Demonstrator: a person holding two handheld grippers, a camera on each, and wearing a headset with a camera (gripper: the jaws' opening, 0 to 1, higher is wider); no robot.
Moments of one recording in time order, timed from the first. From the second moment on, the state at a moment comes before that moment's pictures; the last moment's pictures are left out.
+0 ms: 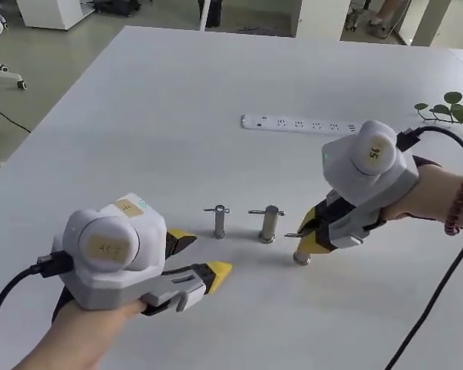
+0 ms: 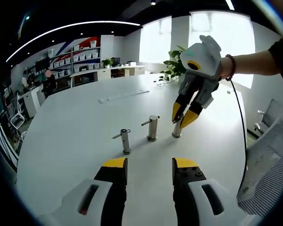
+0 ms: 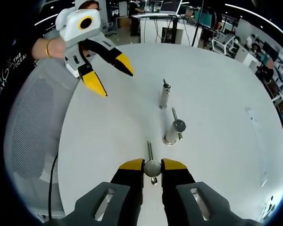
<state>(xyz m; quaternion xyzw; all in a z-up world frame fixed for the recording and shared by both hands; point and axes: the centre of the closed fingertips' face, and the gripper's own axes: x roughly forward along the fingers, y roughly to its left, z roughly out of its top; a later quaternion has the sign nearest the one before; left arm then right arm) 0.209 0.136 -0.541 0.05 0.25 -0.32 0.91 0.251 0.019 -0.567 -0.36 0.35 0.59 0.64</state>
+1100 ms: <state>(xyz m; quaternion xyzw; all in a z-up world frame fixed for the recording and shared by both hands) 0.205 0.147 -0.539 0.04 0.25 -0.31 0.91 0.288 0.004 -0.570 -0.36 0.36 0.56 0.65</state>
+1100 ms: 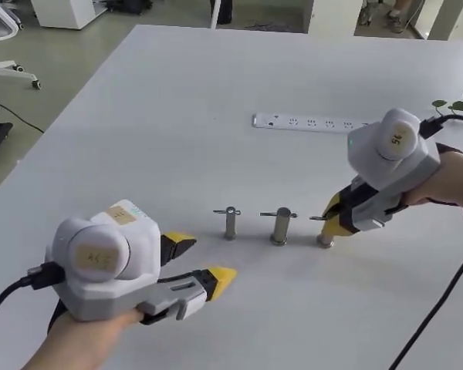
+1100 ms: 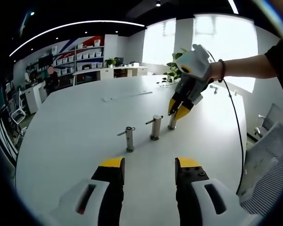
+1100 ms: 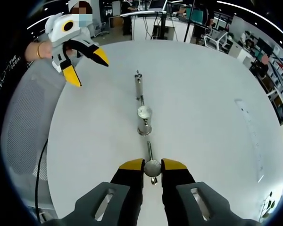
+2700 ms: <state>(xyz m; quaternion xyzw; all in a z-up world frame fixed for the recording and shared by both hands) 0.224 0.156 -0.510 0.01 0.23 -0.28 0.93 0.273 -0.005 -0.528 -0.18 0.36 0.45 0.80</state>
